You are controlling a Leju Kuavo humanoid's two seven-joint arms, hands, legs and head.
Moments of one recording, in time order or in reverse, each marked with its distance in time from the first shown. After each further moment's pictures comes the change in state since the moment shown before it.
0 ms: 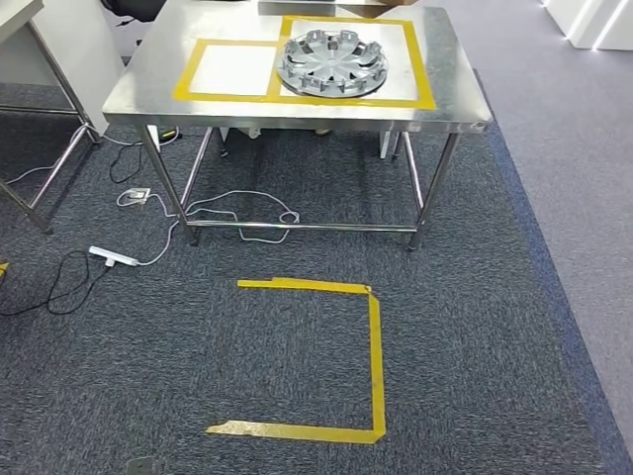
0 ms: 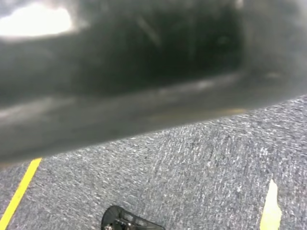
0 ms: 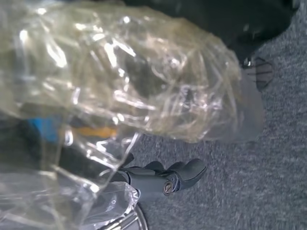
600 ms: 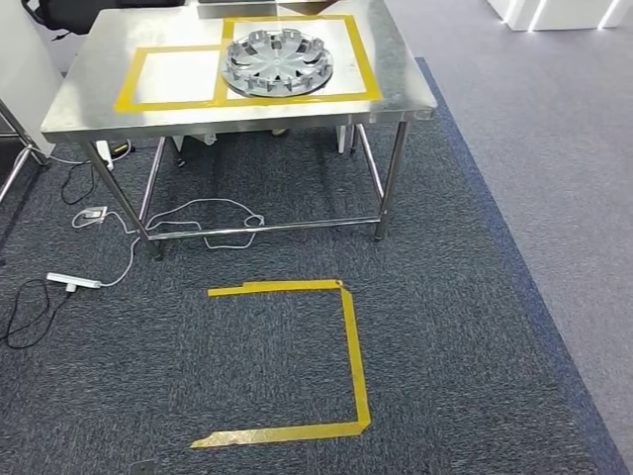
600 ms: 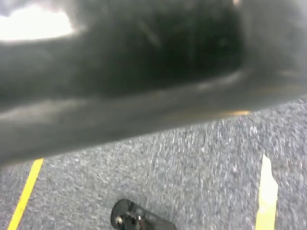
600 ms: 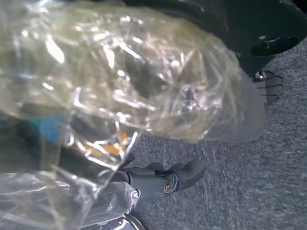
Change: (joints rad) left arm 0.000 0.000 0.010 0.000 -0.001 0.003 0.016; right arm -0.001 0.006 0.034 0.014 0.014 0.058 0.024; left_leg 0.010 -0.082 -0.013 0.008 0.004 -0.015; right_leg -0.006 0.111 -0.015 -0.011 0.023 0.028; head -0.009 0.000
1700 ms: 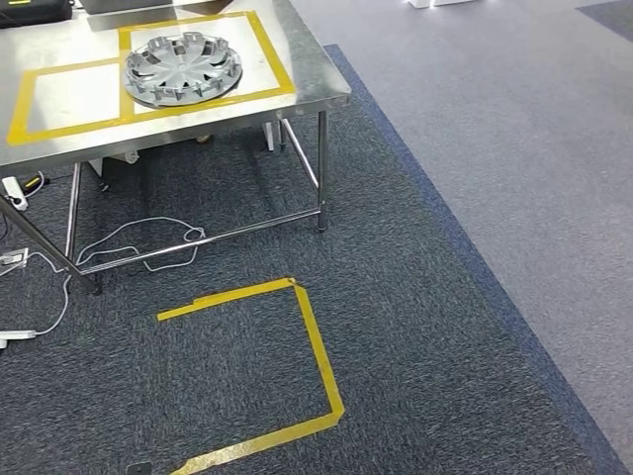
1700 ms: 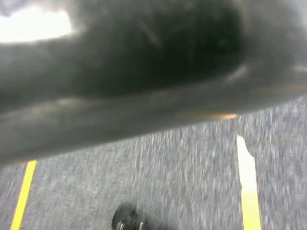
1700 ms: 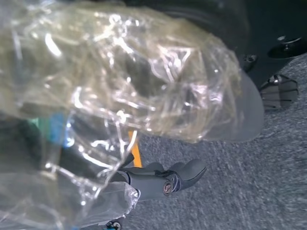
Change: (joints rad) left arm 0.001 -0.003 0.004 0.000 -0.002 0.000 0.008; right arm 0.001 0.001 0.002 0.003 0.012 0.018 0.027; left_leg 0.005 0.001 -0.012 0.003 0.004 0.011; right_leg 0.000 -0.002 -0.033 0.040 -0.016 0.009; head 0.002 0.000
